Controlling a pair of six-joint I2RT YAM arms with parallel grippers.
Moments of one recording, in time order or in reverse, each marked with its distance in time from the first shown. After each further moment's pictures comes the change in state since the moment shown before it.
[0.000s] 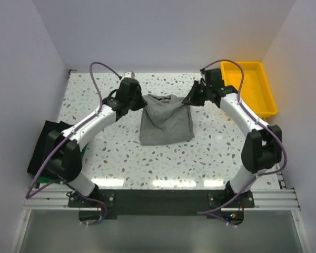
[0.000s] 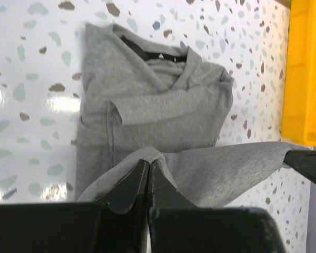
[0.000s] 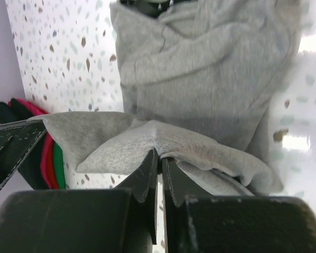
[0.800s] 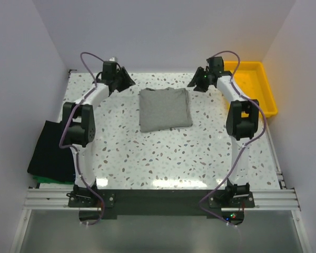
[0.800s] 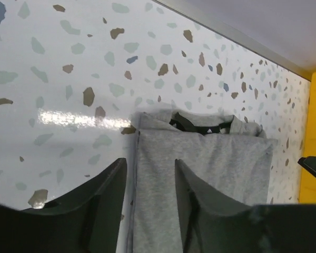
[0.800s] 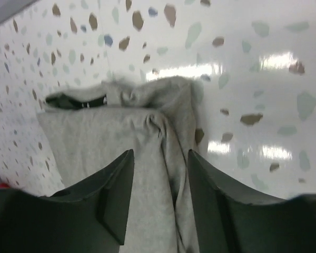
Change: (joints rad) left arm 0.372 0.577 0.455 0.130 0.309 0.135; right arm -0.175 0.686 0.661 -0.008 -0.013 -0.061
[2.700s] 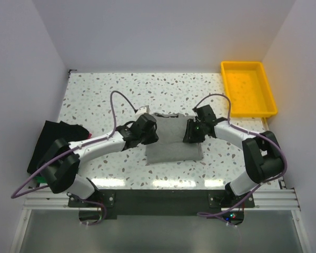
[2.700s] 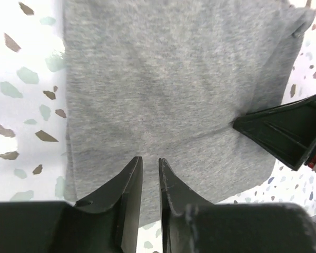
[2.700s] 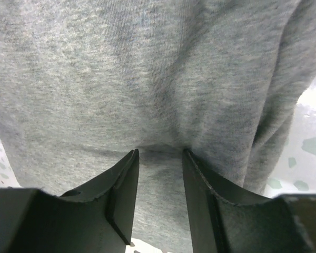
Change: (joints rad) left arm -0.664 -0.626 -0.791 -0.058 -0.382 -0.314; right arm 0.270 -0.754 -1.201 0.203 0.101 -0.070
